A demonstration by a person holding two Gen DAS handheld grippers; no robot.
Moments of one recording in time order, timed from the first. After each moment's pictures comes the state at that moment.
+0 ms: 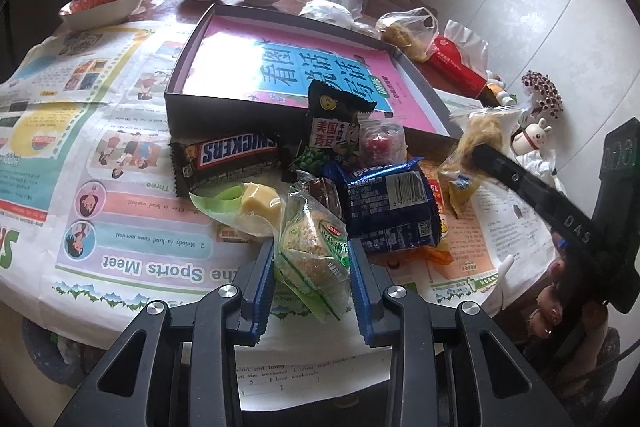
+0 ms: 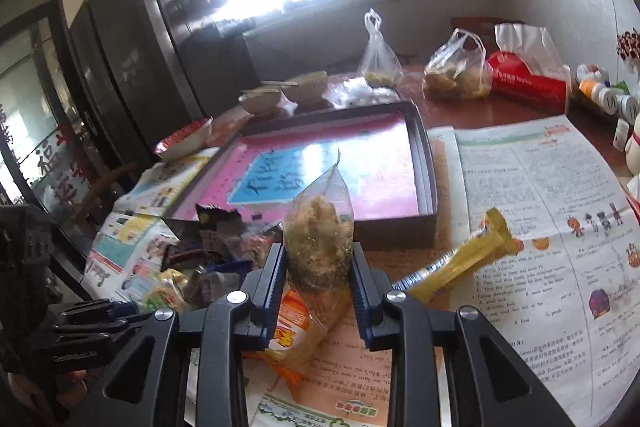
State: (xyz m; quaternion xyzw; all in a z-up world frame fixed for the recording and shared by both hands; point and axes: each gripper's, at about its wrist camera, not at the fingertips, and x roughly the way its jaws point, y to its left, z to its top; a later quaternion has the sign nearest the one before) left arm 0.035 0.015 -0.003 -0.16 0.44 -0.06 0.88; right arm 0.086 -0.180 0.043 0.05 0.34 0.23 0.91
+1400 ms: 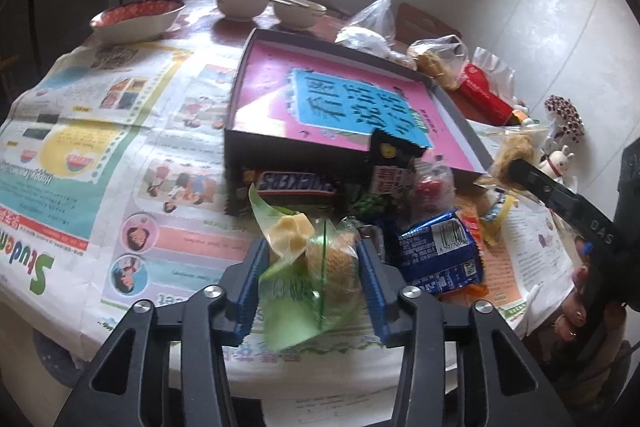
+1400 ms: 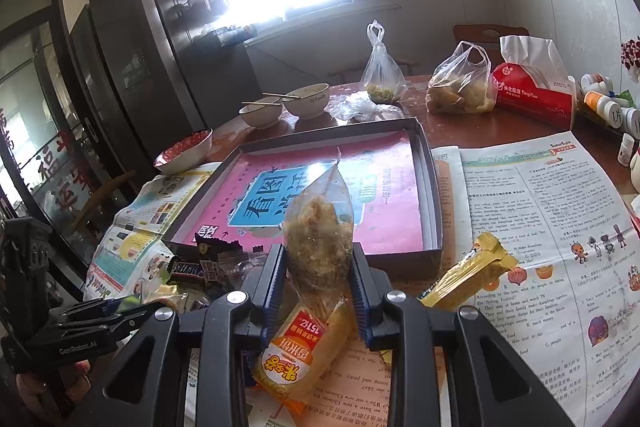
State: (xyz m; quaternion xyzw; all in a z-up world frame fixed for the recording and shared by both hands) left arm 0.043 0.046 -0.001 -0.16 0.41 -0.01 0.90; right arm 0.106 -0.174 0.048 0.06 0.34 0.24 0.91
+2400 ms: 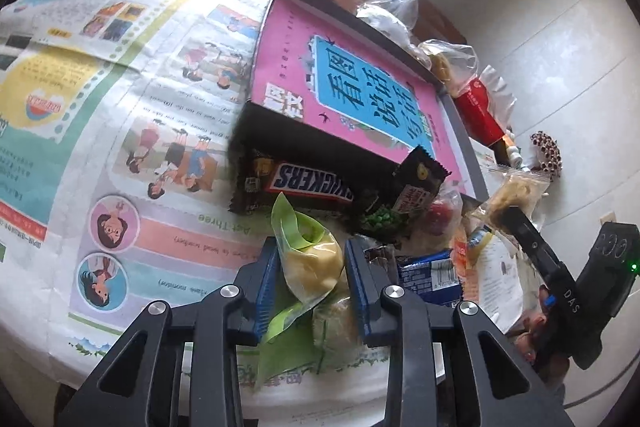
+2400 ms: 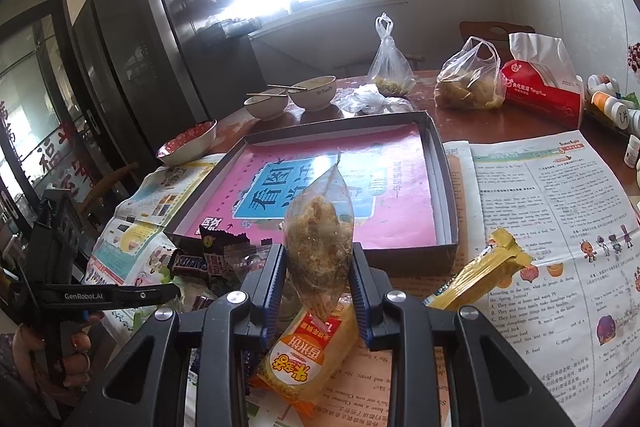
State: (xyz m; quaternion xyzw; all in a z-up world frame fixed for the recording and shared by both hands) left arm 0.073 0.080 -0.021 -0.29 0.46 -0.06 0.84; right arm 0.107 -0.162 0.044 0.05 0.35 0.24 0.90
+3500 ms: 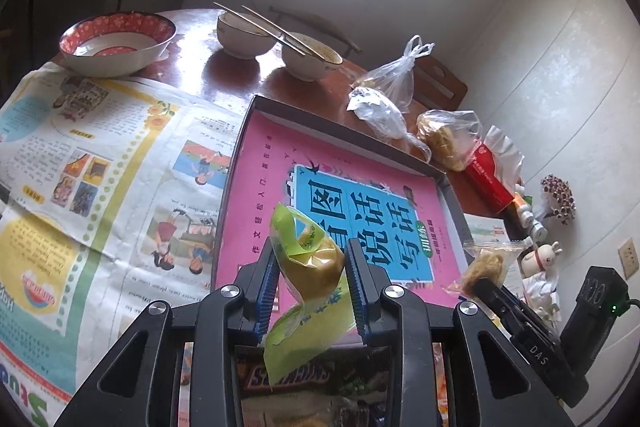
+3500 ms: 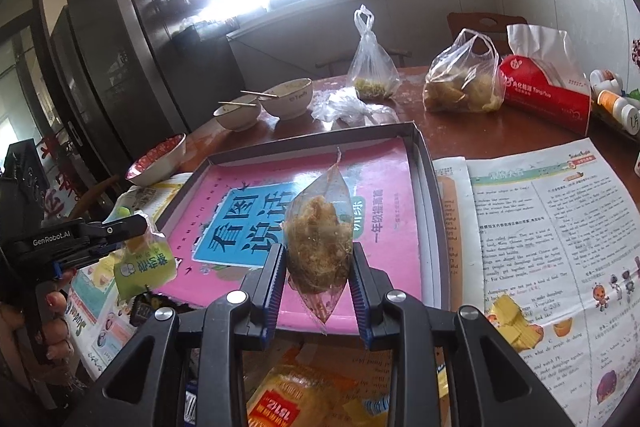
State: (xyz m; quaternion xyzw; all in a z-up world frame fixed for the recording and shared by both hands) left arm 0.155 0.088 0.031 -0.25 0.37 -0.01 0.89; right arm 0.175 -0.161 0.032 0.06 0.37 0.22 0.90
